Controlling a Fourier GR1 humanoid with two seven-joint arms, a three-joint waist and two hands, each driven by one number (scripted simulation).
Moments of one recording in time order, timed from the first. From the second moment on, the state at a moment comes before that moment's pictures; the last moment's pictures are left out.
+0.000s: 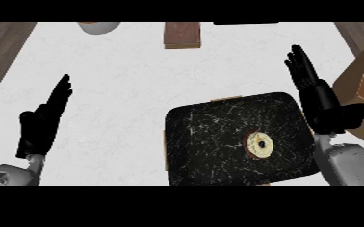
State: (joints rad) left arm -0.11 0.60 -0.31 -1.45 0.30 0.36 0.03; right arm -0.23 -0.39 0.17 -1.54 -0.22 -0.19 -0.04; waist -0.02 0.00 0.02
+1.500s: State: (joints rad) left arm -0.02 0.56 -0.14 -1.60 0.54 0.21 0.11; right arm -0.14 -0.95 0.13 -1.90 0.10 0.41 -0.21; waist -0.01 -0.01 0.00
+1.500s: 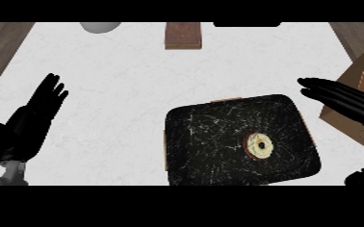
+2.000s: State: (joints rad) left arm -0.03 0.54 -0.10 -1.58 0.53 0.16 0.11; right arm -0.24 -0.88 0.28 -2.01 0.14 0.59 0.20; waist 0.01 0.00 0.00
